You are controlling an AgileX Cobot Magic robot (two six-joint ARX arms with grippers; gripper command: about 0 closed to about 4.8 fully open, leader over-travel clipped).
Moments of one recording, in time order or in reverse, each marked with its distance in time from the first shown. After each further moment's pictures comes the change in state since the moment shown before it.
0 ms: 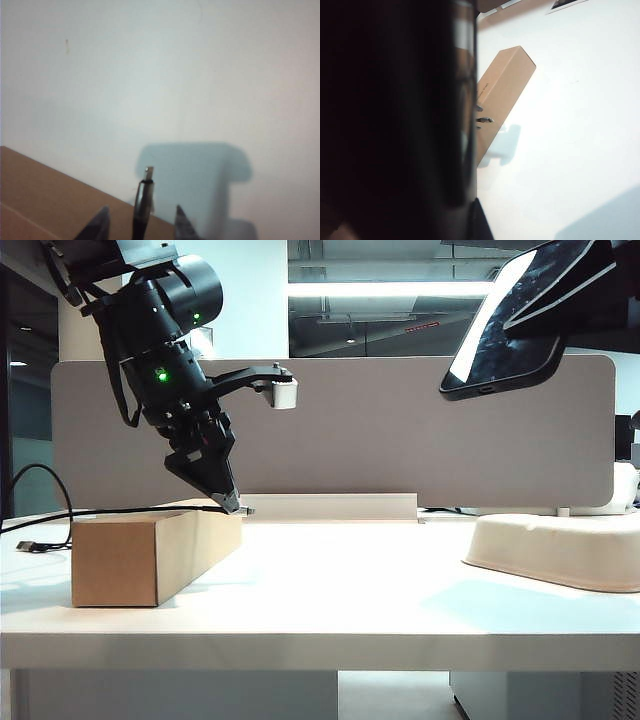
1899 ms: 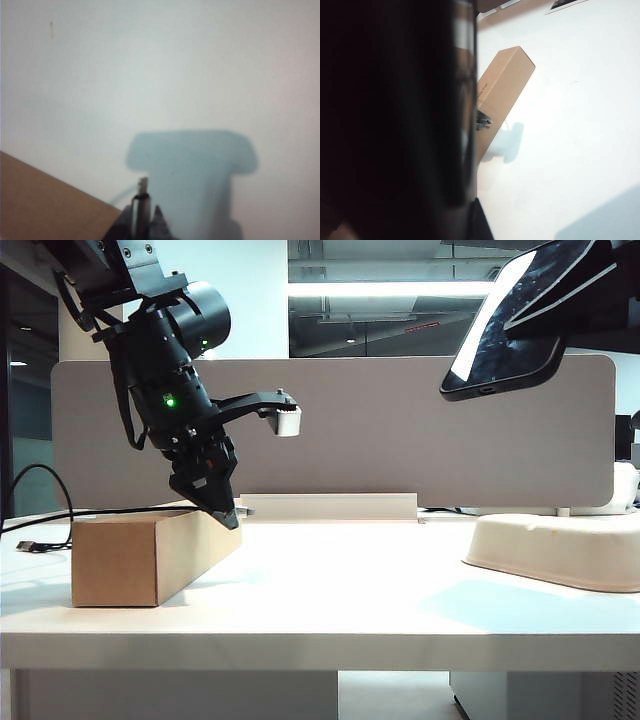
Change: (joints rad) left arm -0.005 0.056 0.001 0.031 -0.030 -0.003; right arm 0.000 0.000 0.000 0.000 0.000 -0.003
